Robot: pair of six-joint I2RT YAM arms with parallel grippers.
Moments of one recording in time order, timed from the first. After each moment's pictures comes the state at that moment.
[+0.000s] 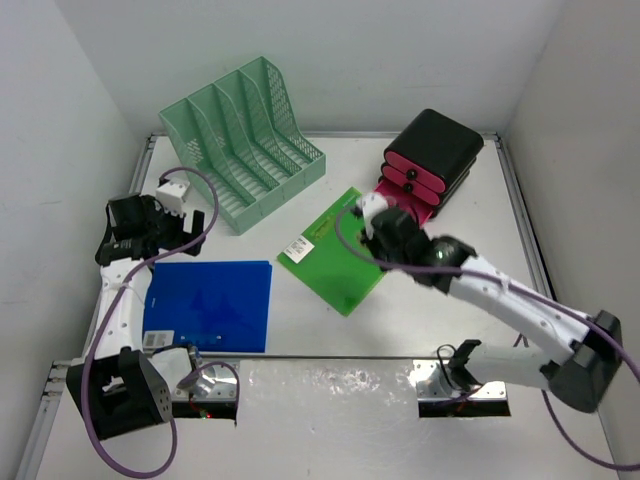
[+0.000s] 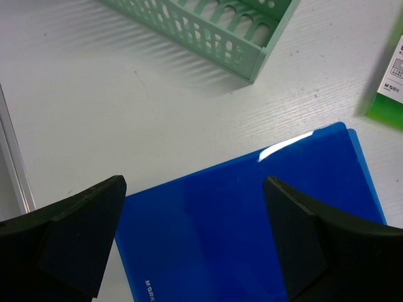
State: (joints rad) left arm 0.28 1.04 0.81 -0.50 0.41 0.42; right arm 0.85 1.12 0.89 -0.59 0.28 0.06
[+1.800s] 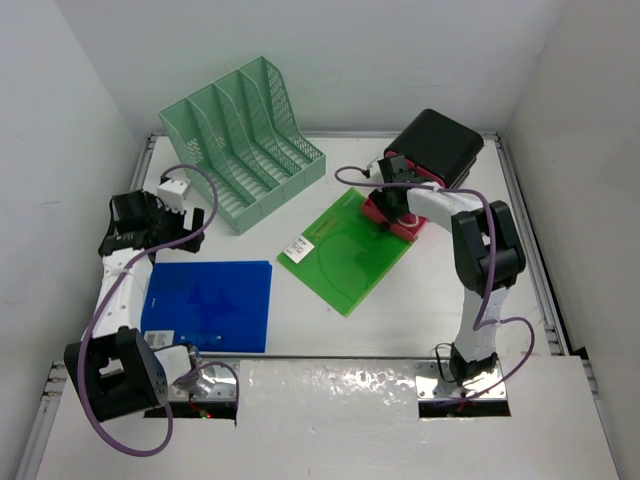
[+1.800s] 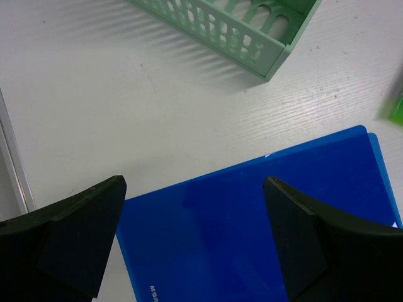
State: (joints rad) left arm 0.28 1.13 0.82 -0.45 0.38 0.42; right arm 0.32 1.96 1.30 -0.34 0.28 -0.40
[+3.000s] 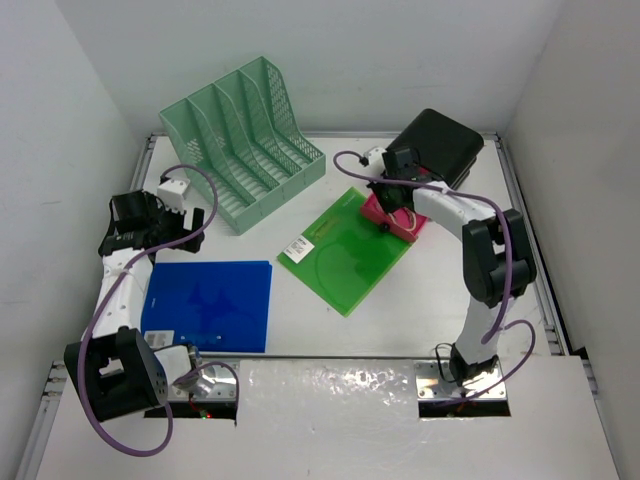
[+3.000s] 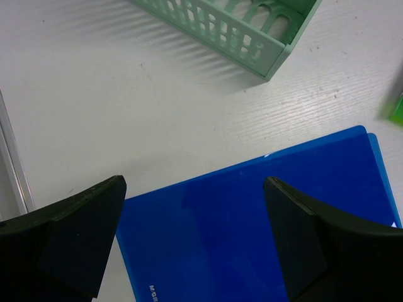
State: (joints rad) left arm 0.28 1.13 0.82 -0.46 0.38 0.42; right arm 0.32 1.87 1.29 -0.31 0.03 -0.28
